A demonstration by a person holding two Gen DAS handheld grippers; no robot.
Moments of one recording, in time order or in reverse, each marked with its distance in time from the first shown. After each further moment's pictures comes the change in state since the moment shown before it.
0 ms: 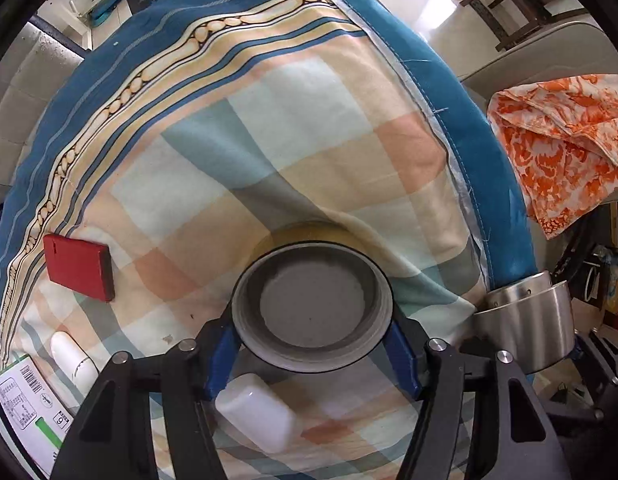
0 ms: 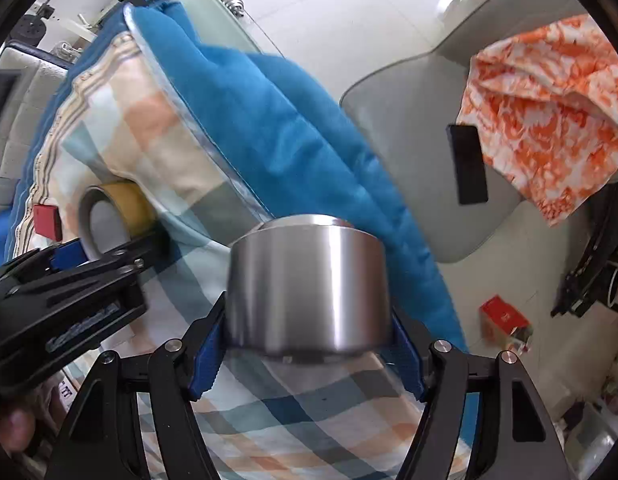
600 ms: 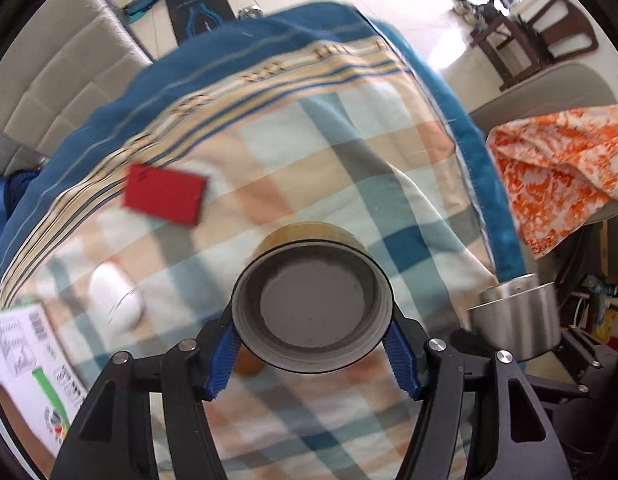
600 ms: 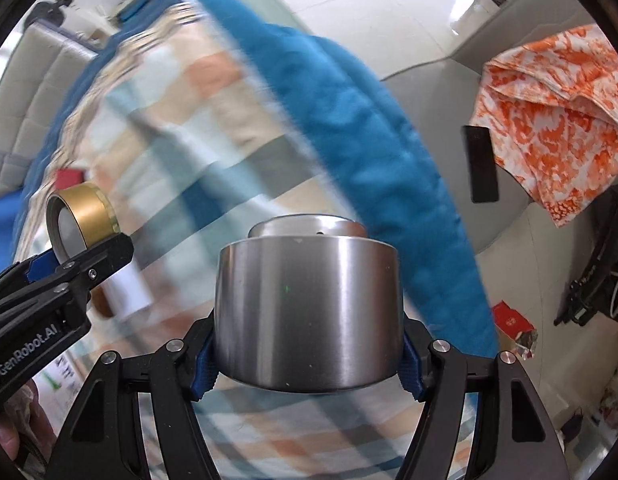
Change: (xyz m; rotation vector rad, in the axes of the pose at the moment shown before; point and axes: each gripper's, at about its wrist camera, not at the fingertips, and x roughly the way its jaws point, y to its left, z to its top) left arm -0.070 0.072 -0.077 -0.082 -0.109 -0.051; right arm -0.024 0.042 -0.047 -0.079 -0.047 0.032
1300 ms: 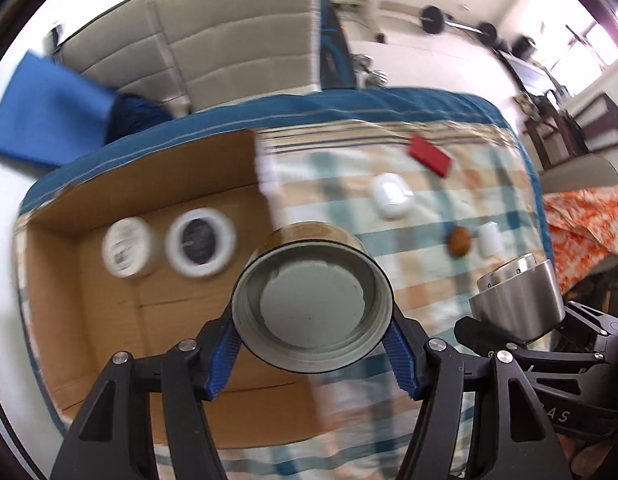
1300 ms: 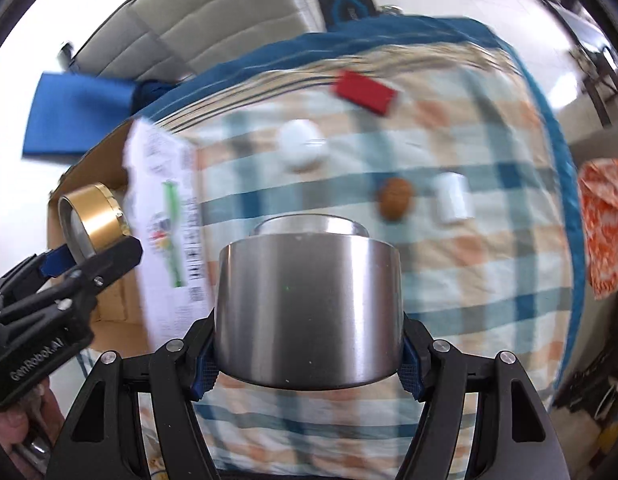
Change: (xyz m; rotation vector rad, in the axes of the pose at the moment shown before) left arm -0.110 0.186 -0.171 -0.297 -0.202 0.099; right arm -0.058 0.259 -0.136 -0.392 -0.064 0.102
